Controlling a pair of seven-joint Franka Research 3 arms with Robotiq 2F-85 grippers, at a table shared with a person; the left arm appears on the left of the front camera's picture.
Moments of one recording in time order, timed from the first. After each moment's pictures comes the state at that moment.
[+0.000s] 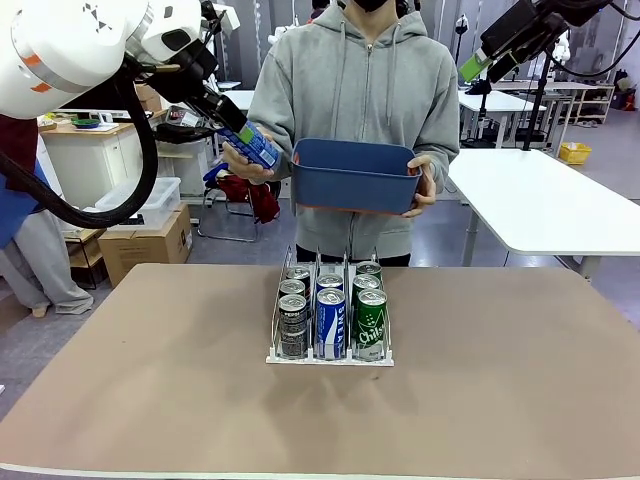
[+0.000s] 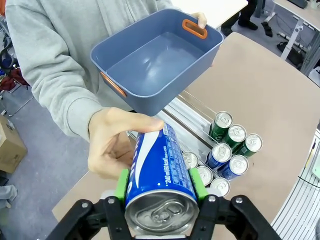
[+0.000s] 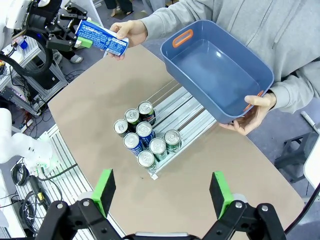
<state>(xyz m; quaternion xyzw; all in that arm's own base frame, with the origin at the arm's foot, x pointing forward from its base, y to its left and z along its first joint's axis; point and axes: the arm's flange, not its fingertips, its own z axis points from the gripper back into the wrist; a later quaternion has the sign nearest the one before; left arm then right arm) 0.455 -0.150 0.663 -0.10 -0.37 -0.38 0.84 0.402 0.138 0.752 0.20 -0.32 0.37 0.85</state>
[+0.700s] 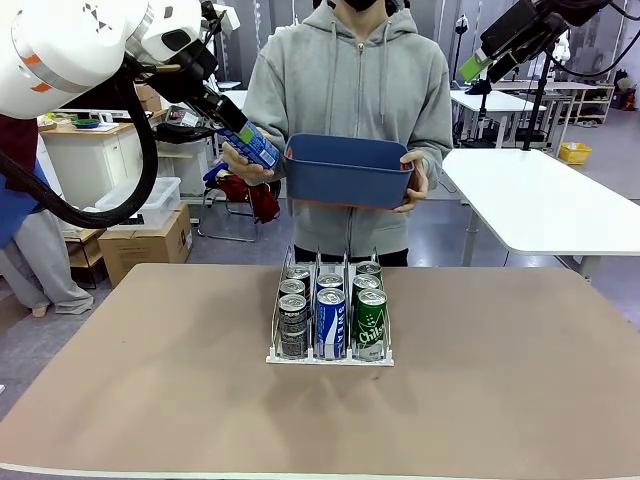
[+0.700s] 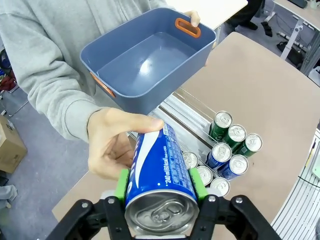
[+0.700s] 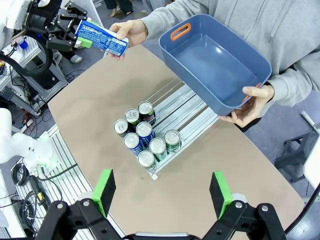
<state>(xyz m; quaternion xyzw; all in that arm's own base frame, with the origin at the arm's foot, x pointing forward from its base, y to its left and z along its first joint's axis) 0.455 -0.150 0.662 -0.10 -0.37 -0.38 0.84 0.402 0.138 0.752 0.20 -0.32 0.37 0.85</state>
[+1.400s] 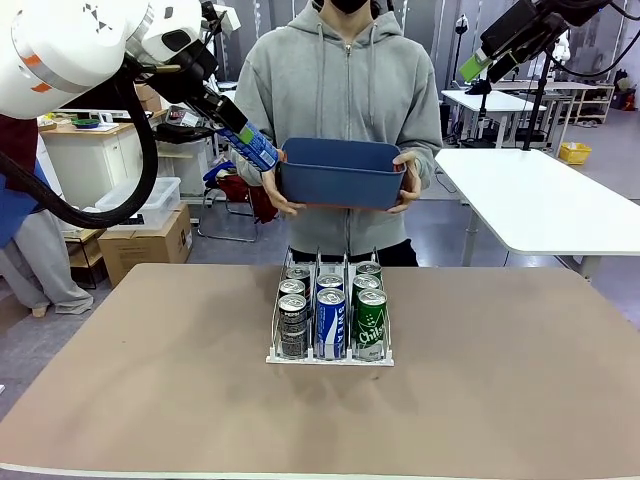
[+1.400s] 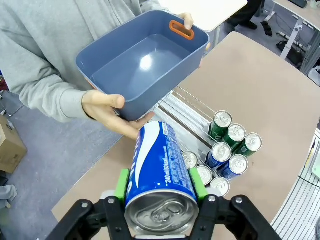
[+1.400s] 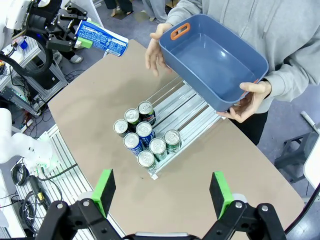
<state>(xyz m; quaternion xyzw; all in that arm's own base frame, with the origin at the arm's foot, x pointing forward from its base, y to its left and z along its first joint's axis) 0.455 -0.150 0.662 -0.10 -0.37 -0.38 0.84 0.402 0.138 0.752 0.20 -0.32 0.37 0.85</state>
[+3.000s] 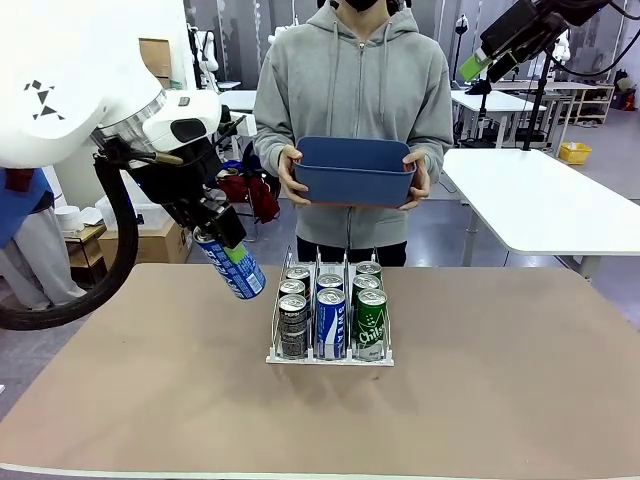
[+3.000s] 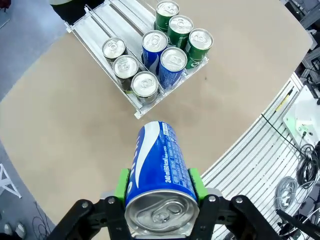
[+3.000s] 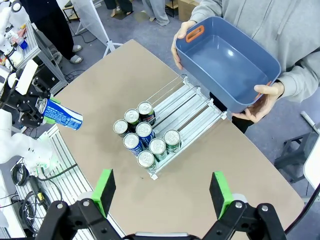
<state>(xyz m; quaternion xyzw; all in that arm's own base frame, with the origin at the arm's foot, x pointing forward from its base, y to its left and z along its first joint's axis) 0.294 -0.193 0.577 -0.09 -0.20 -0.34 0.92 0.402 0.138 0.752 0.20 -0.32 0.37 0.85</state>
